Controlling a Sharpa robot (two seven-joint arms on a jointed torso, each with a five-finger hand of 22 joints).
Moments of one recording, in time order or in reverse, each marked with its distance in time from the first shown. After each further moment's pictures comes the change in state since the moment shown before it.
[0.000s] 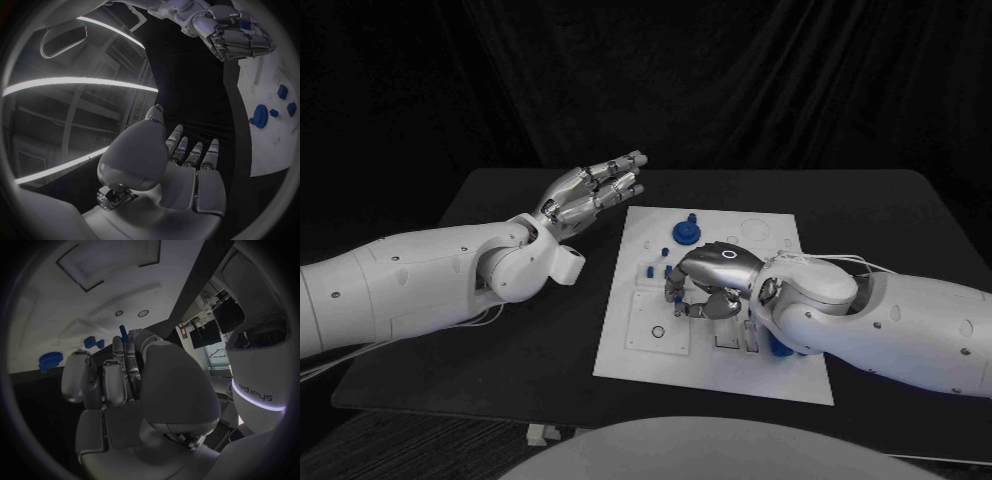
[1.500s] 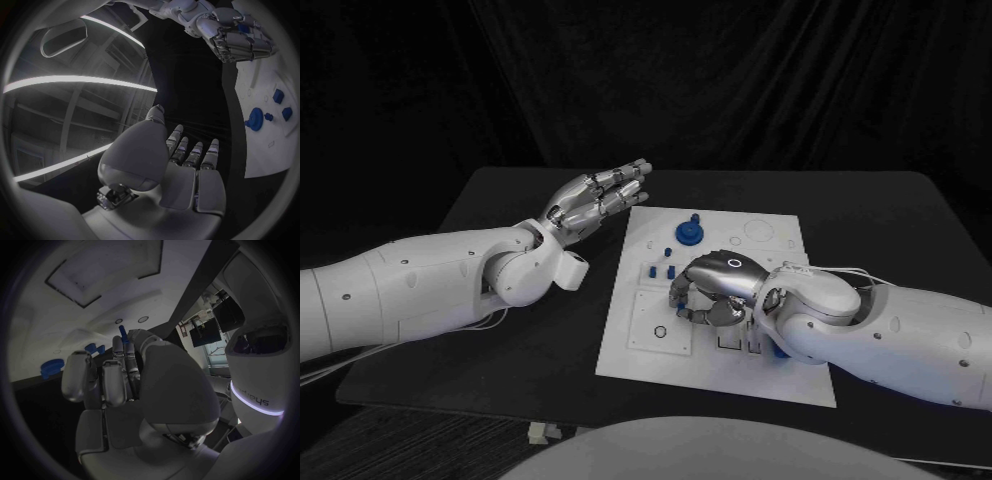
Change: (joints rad) left arm -0.021 0.004 0.000 -0.004 0.000 0.011 0.000; left_hand 0.013 0.005 0.003 -0.003 0.004 0.003 0.004 0.000 0.001 -0.004 0.004 0.000 0.000 0.001 0.013 0.008 0.001 0.000 0.000 0.000 0.000 0.001; right arm -0.038 0.001 0.000 -0.025 -0.003 -0.041 0.024; right_hand 0.006 0.005 0.007 -0.007 -0.057 -0.007 0.000 0.004 0.007 0.002 -0.002 0.006 0.001 0.000 0.000 0.000 -0.004 0.000 0.000 0.000 0.000 0.000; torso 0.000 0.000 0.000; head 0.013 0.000
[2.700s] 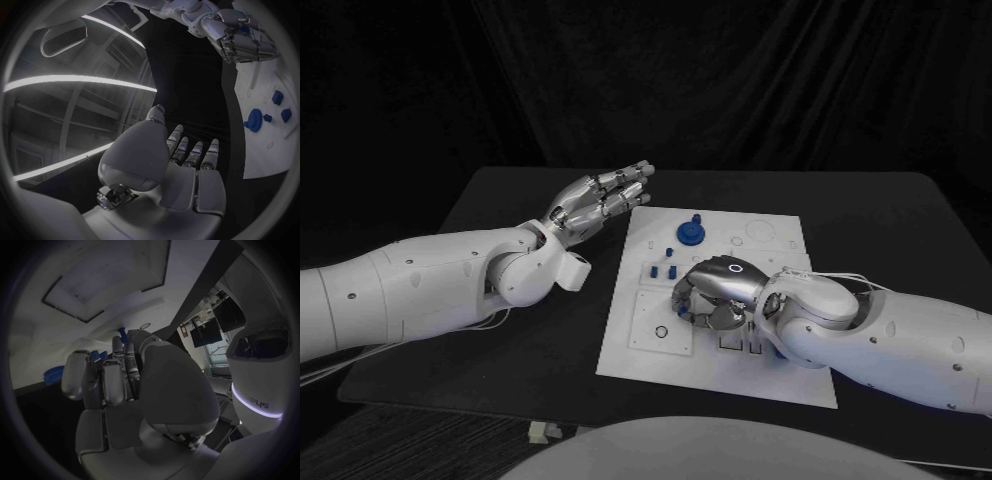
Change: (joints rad) left arm -0.005 0.005 0.000 -0.006 0.000 0.006 0.000; left_hand 0.009 0.001 0.000 0.000 0.000 0.000 0.000 0.000 0.000 0.000 0.000 0.000 0.000 0.004 0.003 0.004 0.001 0.000 0.000 0.000 0.000 0.001; right arm -0.023 0.010 0.001 -0.027 0.000 0.001 0.005; right_hand 0.008 0.008 0.007 -0.007 -0.019 0.000 0.000 0.004 0.004 -0.003 0.003 0.000 0.002 -0.003 -0.003 -0.009 -0.016 0.000 -0.007 0.000 -0.017 0.000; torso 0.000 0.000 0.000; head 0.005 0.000
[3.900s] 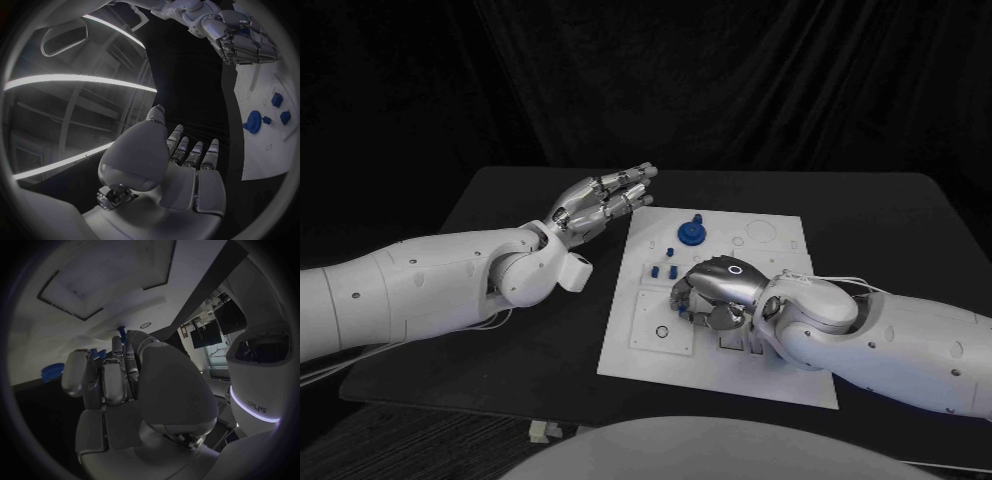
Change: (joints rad) left arm -0.003 0.004 0.000 -0.002 0.000 0.008 -0.002; left_hand 0.004 0.004 0.003 -0.003 0.004 0.000 0.000 0.000 0.000 0.004 0.004 0.000 0.000 -0.004 0.003 0.000 0.001 0.000 0.000 0.000 0.000 0.000; right arm -0.007 0.006 -0.001 -0.002 -0.034 -0.032 -0.004; right_hand 0.022 0.022 0.003 -0.019 -0.099 -0.004 -0.004 0.013 0.010 -0.001 0.001 0.014 0.002 -0.014 0.000 -0.014 -0.030 0.000 -0.014 0.000 -0.023 0.000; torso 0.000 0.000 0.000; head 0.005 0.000
